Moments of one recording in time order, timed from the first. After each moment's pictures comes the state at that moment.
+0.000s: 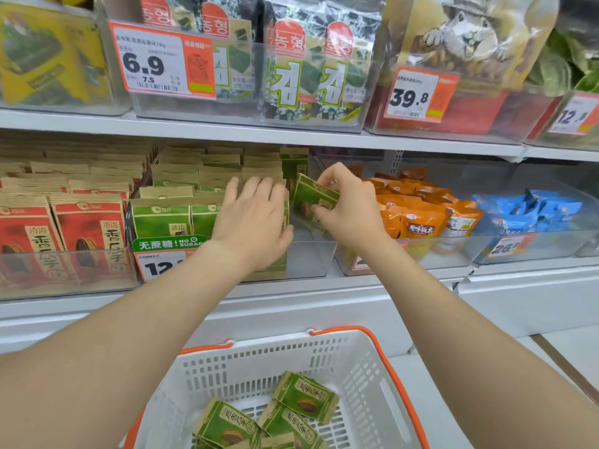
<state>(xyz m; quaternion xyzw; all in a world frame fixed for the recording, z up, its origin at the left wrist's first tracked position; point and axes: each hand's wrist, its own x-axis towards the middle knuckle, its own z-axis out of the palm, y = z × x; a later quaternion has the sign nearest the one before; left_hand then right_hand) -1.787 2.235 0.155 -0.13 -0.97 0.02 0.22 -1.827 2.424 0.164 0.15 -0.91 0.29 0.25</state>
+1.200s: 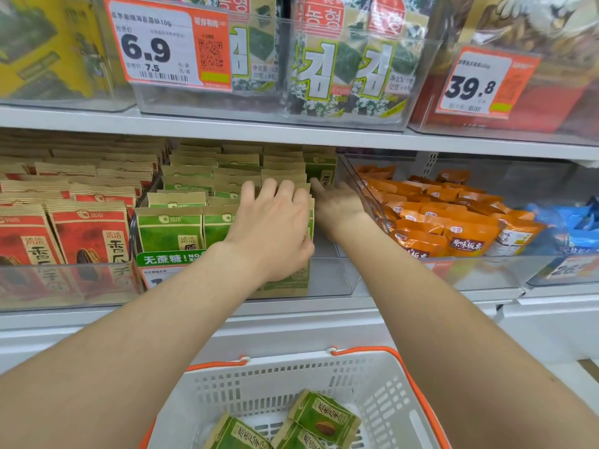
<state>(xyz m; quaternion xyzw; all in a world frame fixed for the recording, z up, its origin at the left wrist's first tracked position) -1.807 2.232 0.162 -0.14 -0.97 0.07 0.20 -1.942 2.368 0.130 0.21 -0.94 -0.24 0.10</state>
